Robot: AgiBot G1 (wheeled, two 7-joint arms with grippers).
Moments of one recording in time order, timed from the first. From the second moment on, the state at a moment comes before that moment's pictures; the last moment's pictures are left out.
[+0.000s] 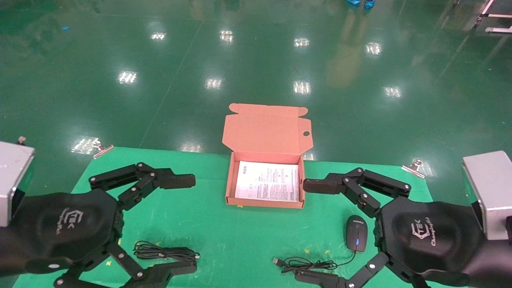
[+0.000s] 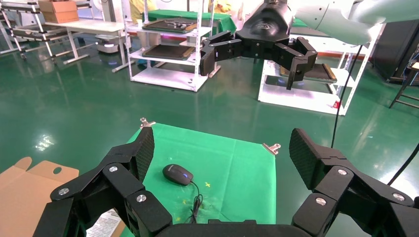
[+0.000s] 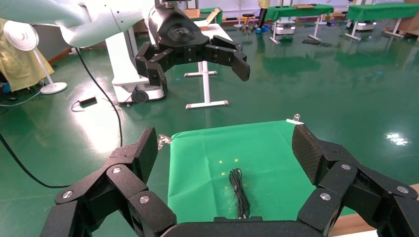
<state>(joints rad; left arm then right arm) -1.08 0.61 0.28 -1.28 0.73 1.49 -0.19 1.08 -0.61 -0.28 1.28 -0.73 -1.49 0.19</state>
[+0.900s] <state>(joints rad) -1.08 0.61 0.28 -1.28 0.73 1.49 -0.19 1.08 -0.61 -0.28 1.28 -0.73 -1.49 0.19</state>
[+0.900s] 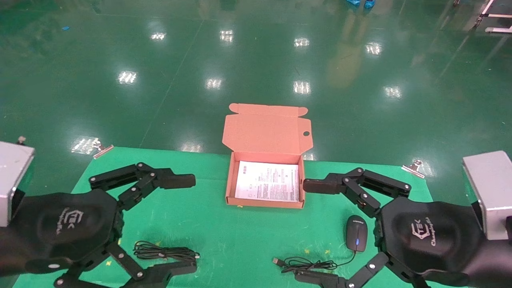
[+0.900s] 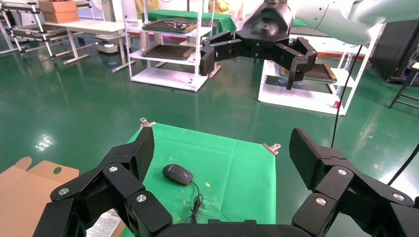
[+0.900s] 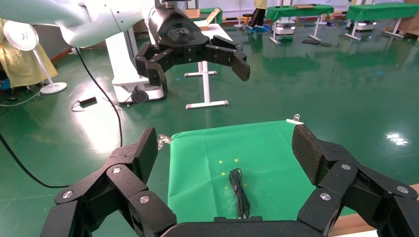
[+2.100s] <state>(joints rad) -1.56 0.78 0.83 -1.20 1.37 1.58 -0.13 1.48 -0.70 -0.73 1.34 -1.48 -1.55 -0.11</state>
